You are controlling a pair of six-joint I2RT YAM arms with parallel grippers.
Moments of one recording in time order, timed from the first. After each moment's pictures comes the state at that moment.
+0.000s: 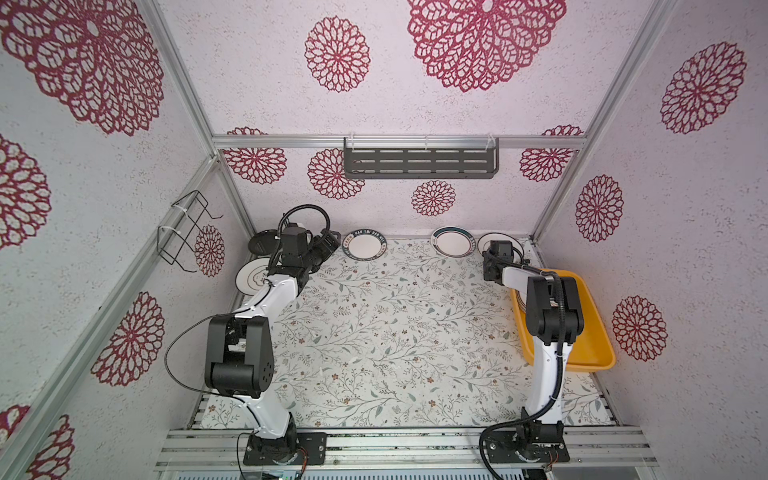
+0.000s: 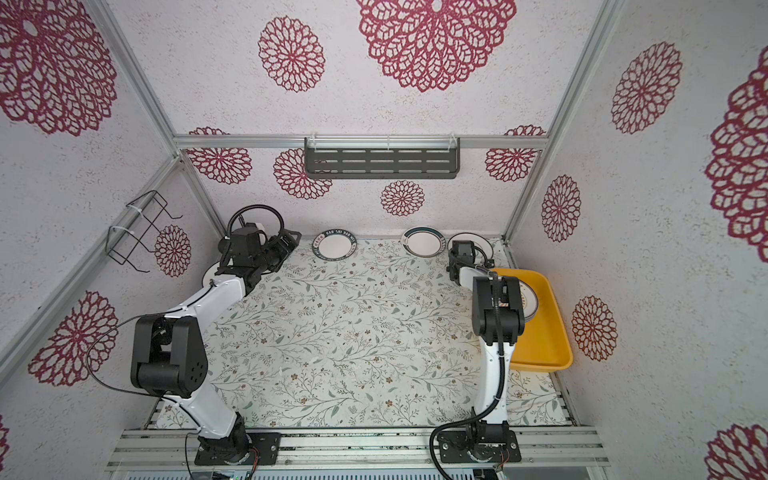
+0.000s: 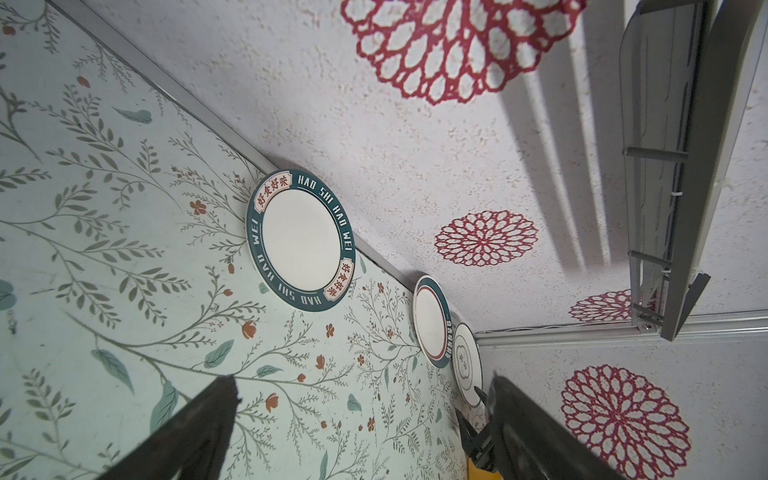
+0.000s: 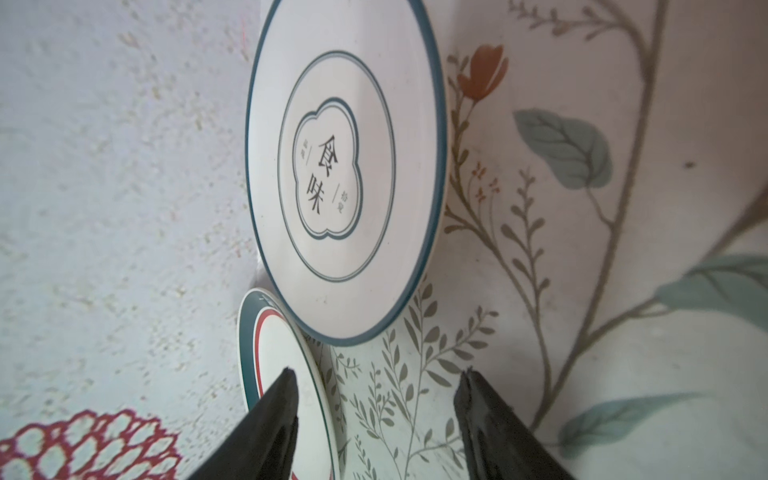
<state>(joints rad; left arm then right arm) -0.07 1.74 1.26 0.06 0.26 -0.87 0.04 2.22 1.52 0.01 0.22 1.48</state>
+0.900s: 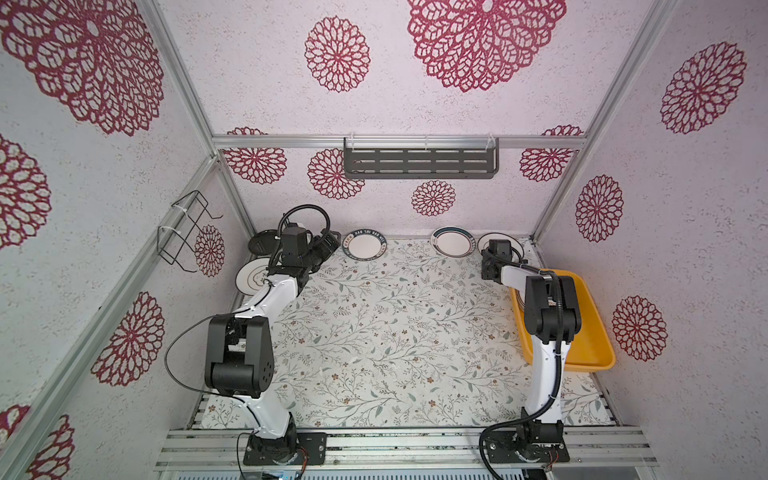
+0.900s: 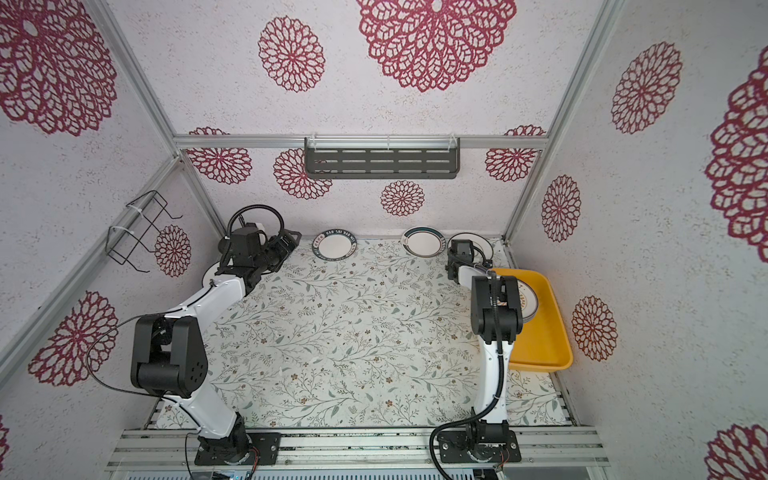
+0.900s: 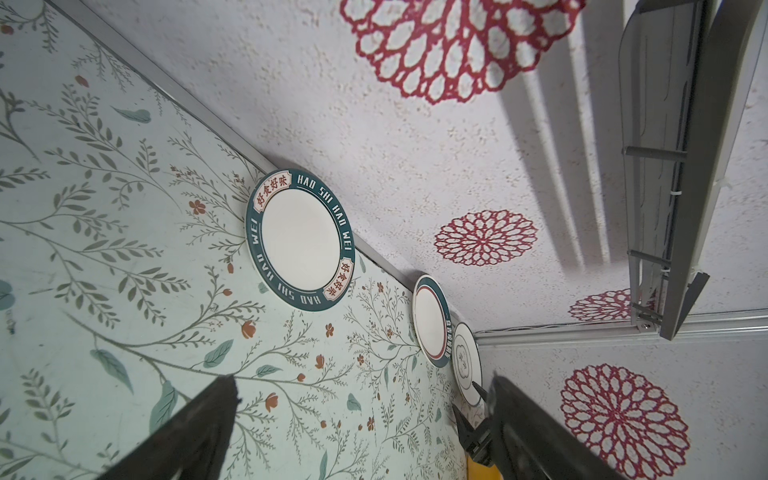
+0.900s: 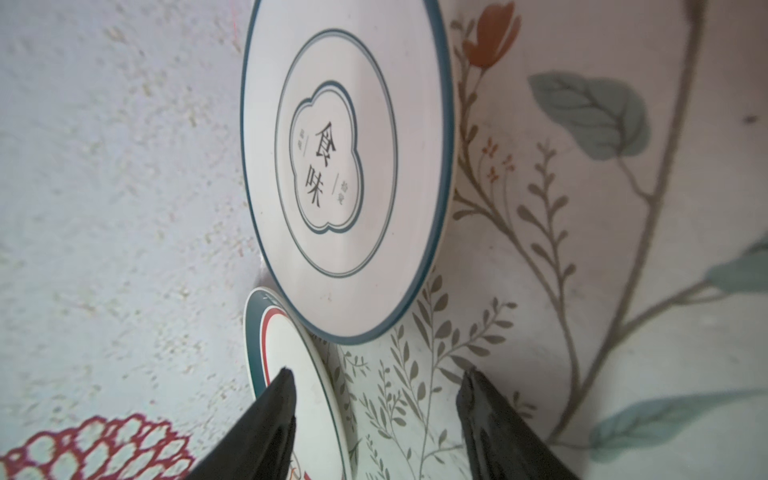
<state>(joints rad) -0.07 1.74 1.26 0.06 0.26 -0.87 0.04 2.25 1.56 0.00 0.21 1.55</state>
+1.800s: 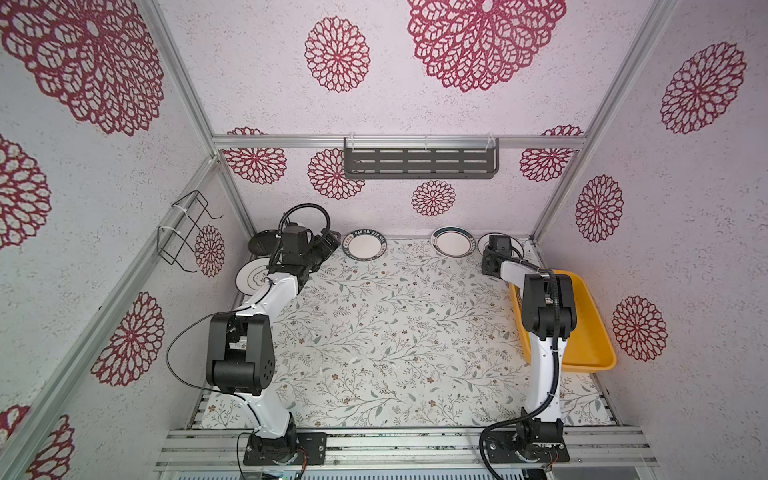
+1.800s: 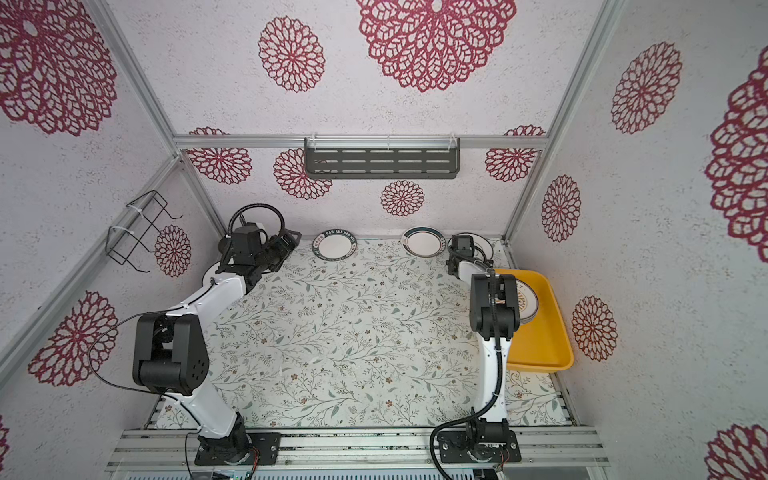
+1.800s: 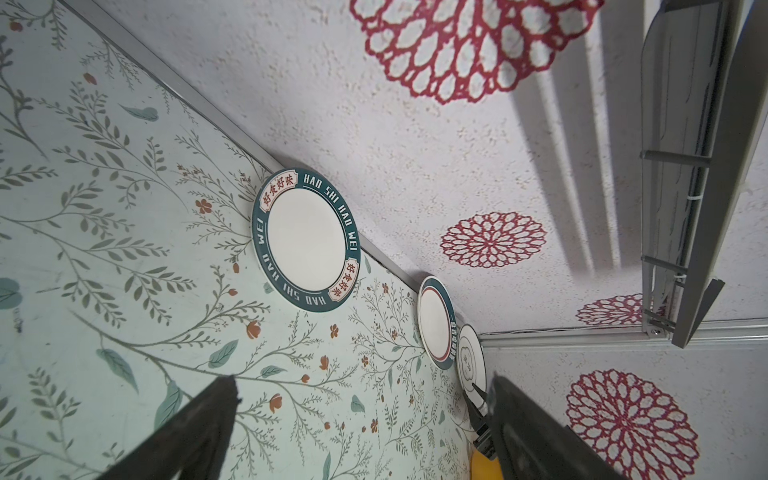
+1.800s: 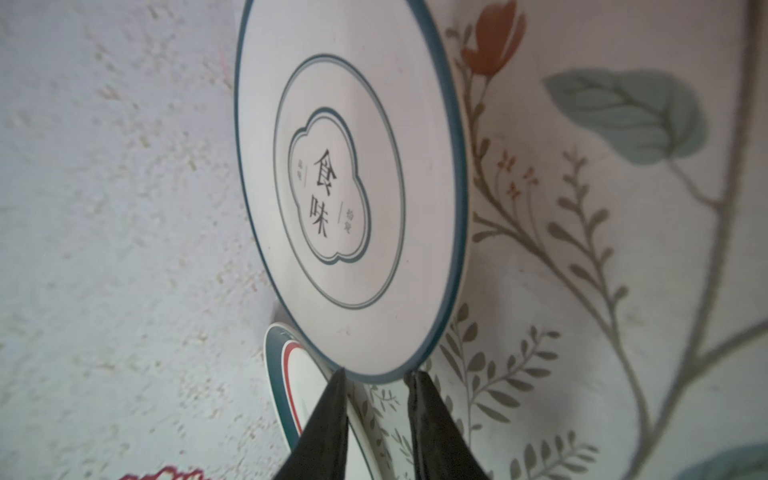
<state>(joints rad) -0.07 1.76 1.29 0.04 0.25 -0.87 0.03 2.33 1.73 -0.15 0.24 1.67</state>
